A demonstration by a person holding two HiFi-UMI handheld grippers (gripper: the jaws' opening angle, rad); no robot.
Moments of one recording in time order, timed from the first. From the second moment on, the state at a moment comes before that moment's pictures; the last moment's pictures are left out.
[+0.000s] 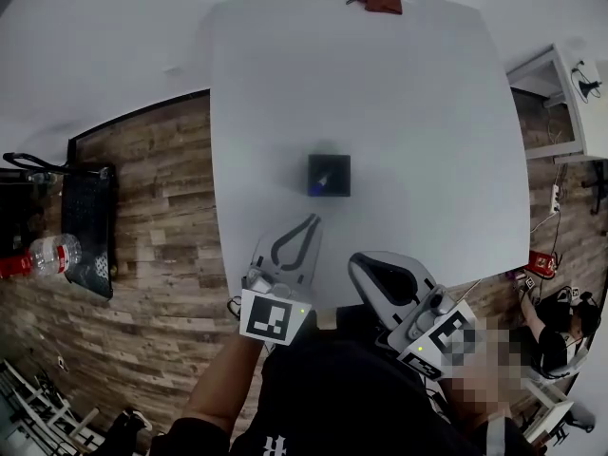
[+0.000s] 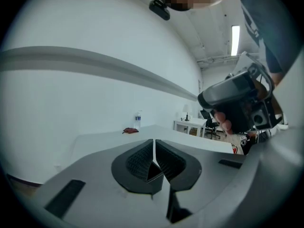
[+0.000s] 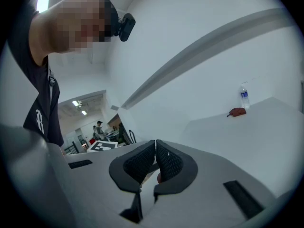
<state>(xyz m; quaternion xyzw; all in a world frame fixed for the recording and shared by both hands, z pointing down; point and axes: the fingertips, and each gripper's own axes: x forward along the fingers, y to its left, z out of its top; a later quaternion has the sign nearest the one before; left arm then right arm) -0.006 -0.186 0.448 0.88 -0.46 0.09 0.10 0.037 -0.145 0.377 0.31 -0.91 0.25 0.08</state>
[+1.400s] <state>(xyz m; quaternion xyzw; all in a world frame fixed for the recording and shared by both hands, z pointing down) 0.008 -0.227 0.561 0.87 -0.45 0.18 0.08 0.054 -0.182 0.409 0.31 -0.90 0.29 0.07</state>
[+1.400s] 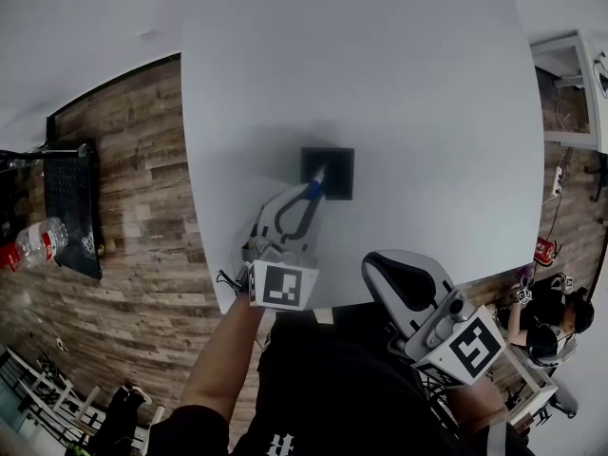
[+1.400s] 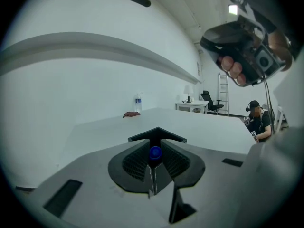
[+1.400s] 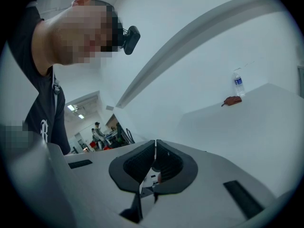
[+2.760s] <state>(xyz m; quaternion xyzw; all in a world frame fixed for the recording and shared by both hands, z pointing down) -0.006 -0.204 0.413 0.89 -0.44 0.13 -0.02 0.050 -0.166 0.367 0.35 -0.91 0.20 0.06</state>
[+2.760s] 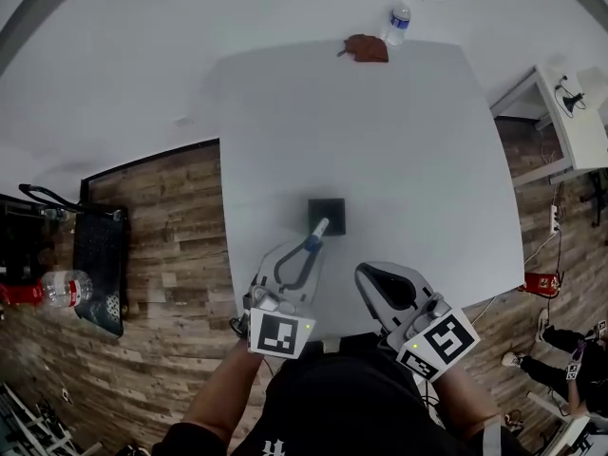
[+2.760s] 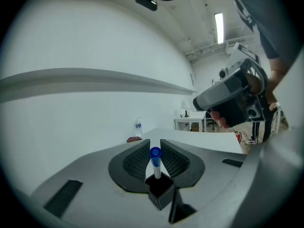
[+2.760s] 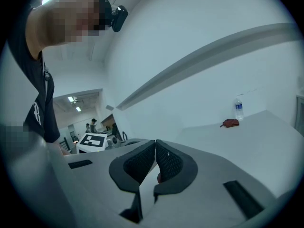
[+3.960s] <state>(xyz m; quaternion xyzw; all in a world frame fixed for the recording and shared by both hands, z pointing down) -0.041 -0.124 0.290 0.89 -0.44 0.07 -0.06 0.018 -0.137 0.315 0.35 -0.93 0.10 0.06</state>
